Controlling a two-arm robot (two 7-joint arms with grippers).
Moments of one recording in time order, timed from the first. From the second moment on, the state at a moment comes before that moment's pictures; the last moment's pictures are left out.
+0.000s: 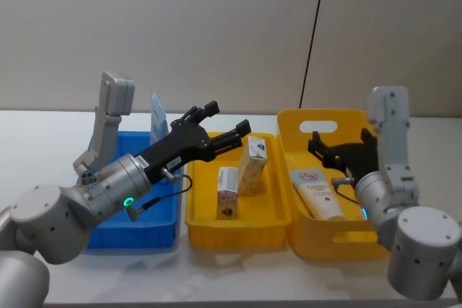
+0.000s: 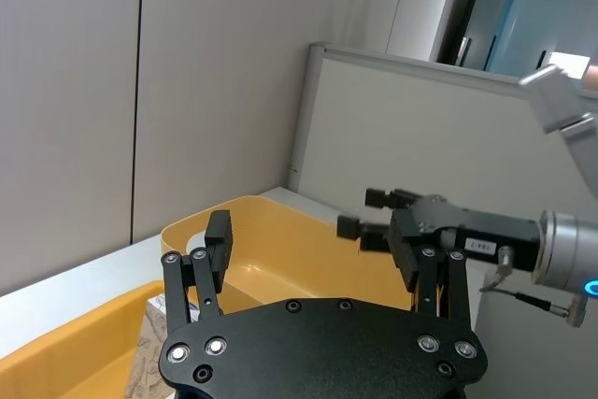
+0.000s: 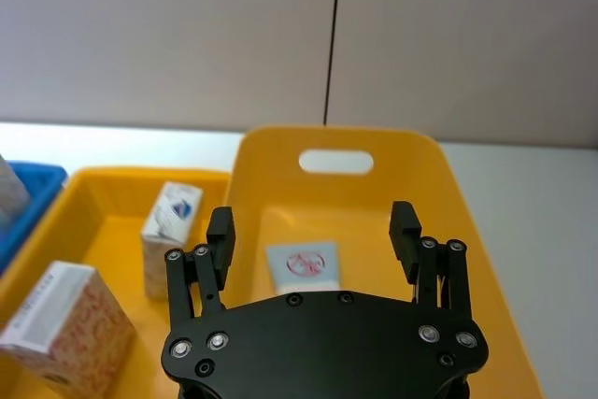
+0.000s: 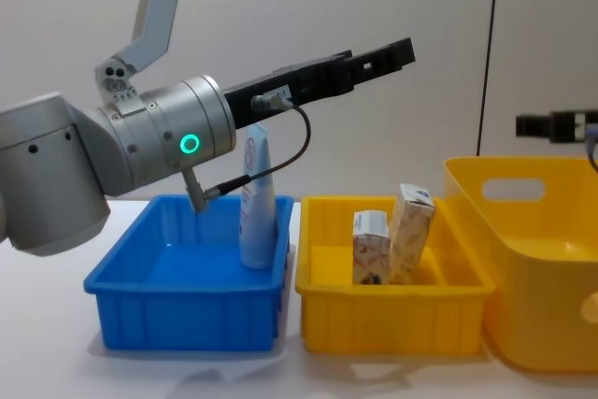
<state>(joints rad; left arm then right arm) -0.67 0.11 0.41 -1.02 -0.60 -0.08 -0.80 0.31 0.09 -0.16 -1.58 0.07 0.41 -0.10</state>
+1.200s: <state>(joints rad) -0.67 0.11 0.41 -1.02 -0.60 -0.08 -0.80 0.25 0.14 -0.16 -1.67 0.07 0.27 0.06</state>
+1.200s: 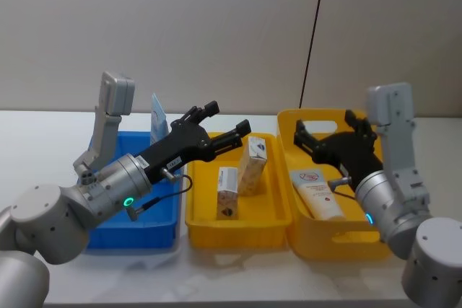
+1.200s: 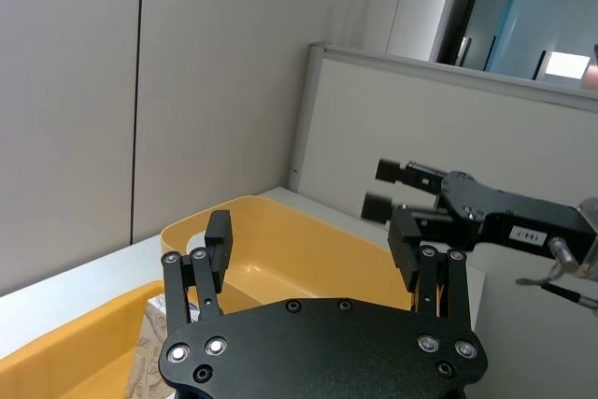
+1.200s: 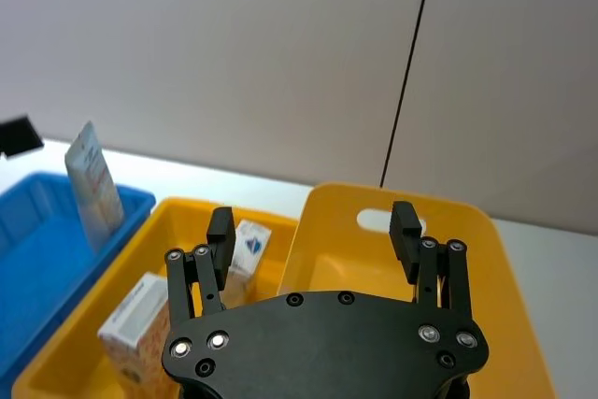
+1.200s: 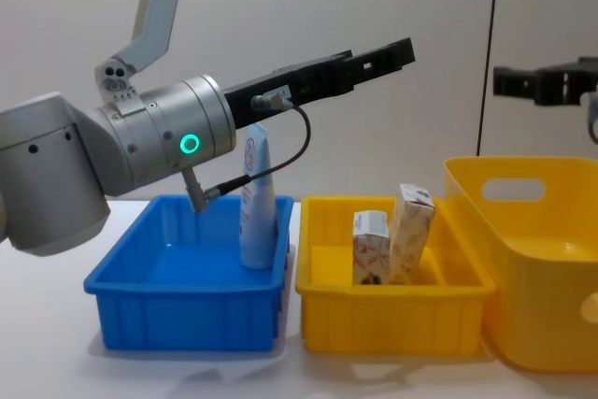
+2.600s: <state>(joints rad) -0.67 0.11 0.41 -1.02 -0.60 -0.08 -0.80 0.26 0.18 -0.42 -1.62 -0.11 0.61 0.17</state>
